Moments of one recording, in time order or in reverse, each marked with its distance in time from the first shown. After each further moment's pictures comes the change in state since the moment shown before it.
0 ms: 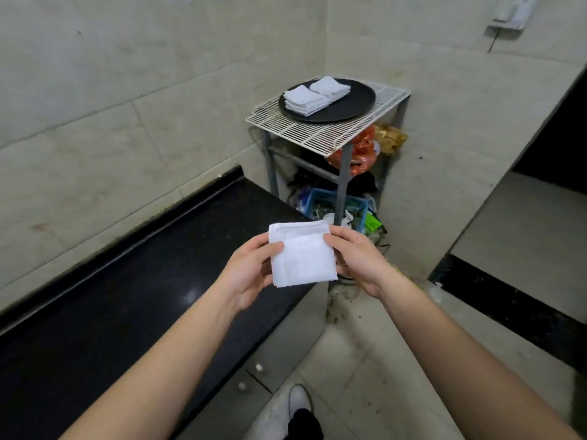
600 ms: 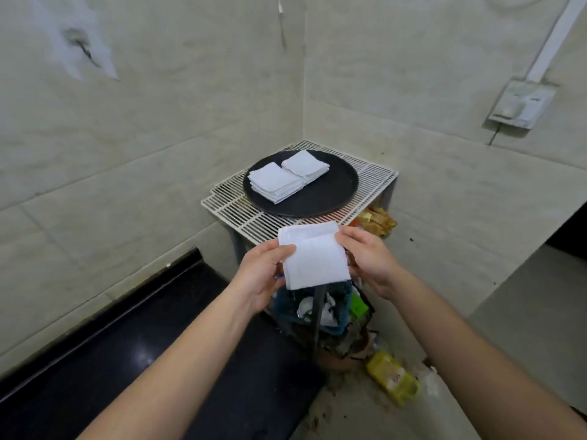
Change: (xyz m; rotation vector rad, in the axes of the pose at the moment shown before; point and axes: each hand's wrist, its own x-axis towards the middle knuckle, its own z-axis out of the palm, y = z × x) left_hand 0.270 0.152 0.145 -0.027 -0.005 0.028; right_hand 0.264 -0.161 -0.141 -0.023 0.129 -0.103
